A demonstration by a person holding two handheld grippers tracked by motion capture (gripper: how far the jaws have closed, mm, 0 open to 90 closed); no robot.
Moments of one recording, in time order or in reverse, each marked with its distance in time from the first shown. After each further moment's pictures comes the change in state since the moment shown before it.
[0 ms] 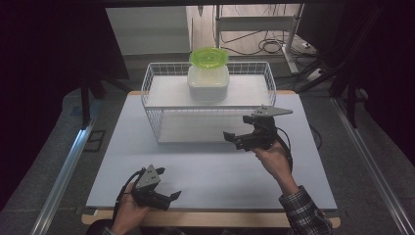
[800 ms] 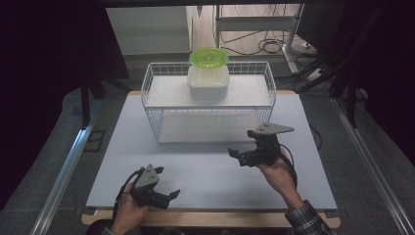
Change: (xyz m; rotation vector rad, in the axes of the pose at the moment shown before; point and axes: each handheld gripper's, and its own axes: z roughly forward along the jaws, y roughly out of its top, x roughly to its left) left arm 0.002 -0.001 -0.001 -0.002 0.020 -0.001; right arm 0.008 -0.042 -0.010 0.052 -0.034 -0.025
